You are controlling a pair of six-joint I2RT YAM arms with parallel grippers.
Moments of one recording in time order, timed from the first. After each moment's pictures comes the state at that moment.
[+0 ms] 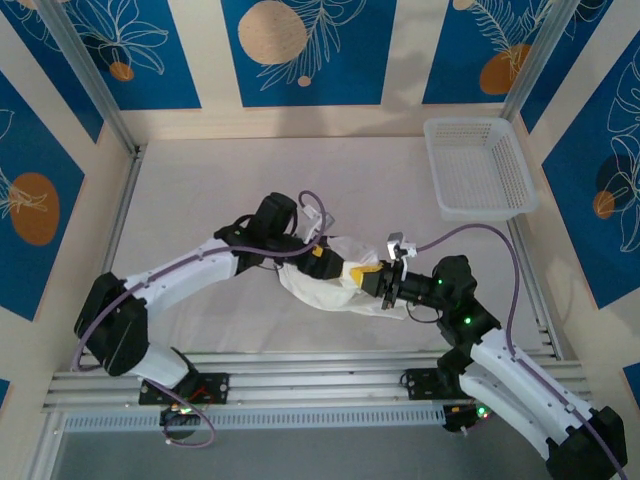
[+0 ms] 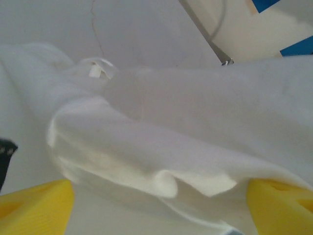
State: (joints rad) left arm -0.73 1.50 1.08 -0.30 0.68 -0.34; right arm 0.53 0.62 0.35 0.21 -0.68 0.48
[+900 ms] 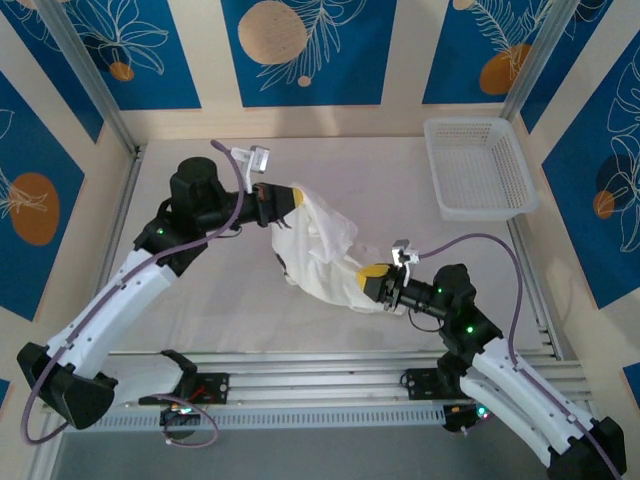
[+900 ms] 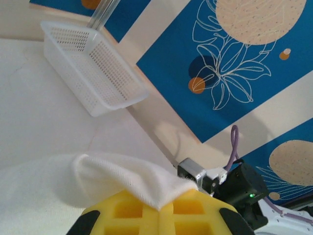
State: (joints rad) left arm -0.55 1.16 1.23 -0.28 0.61 -0.60; right arm 0.54 0.52 0.29 0.10 -0.52 0.46
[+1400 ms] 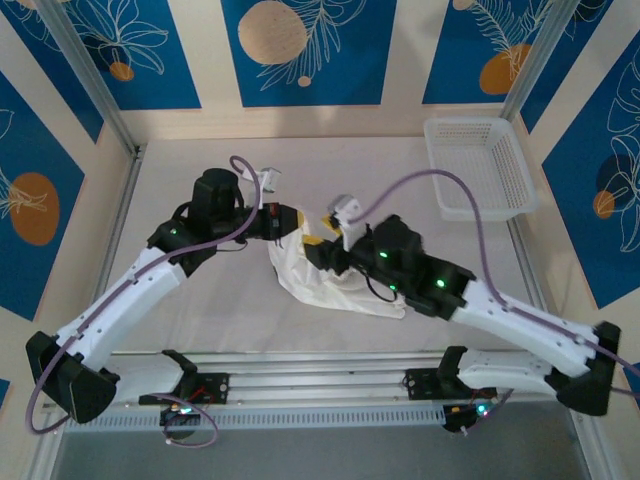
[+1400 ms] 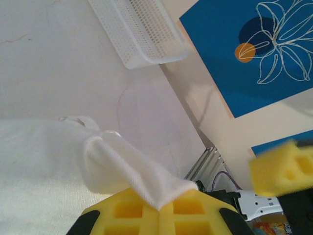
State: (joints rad) left arm -0.59 1.20 1.19 -0.44 0.52 -0.59; right arm 1.02 1.09 1.03 -0.23 0.21 0.12
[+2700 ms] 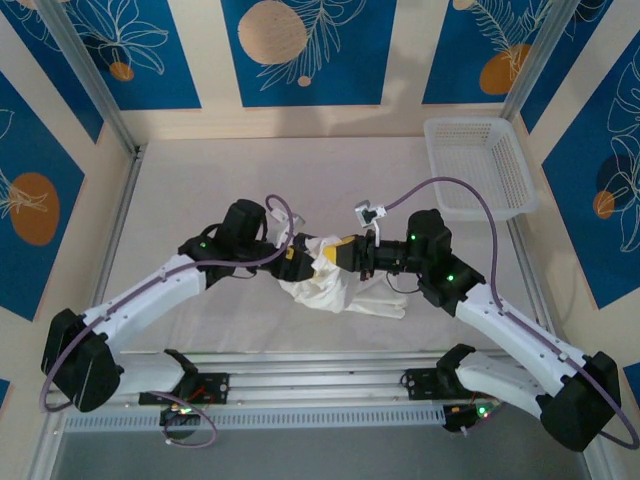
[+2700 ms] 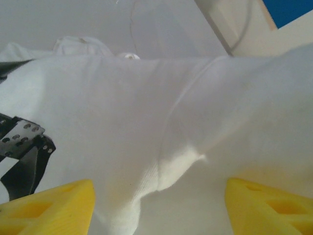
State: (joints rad) left arm -0.66 1.24 0.95 -0.43 0.59 -0.32; right arm 0.62 0.96 0.74 0.04 -0.73 0.57
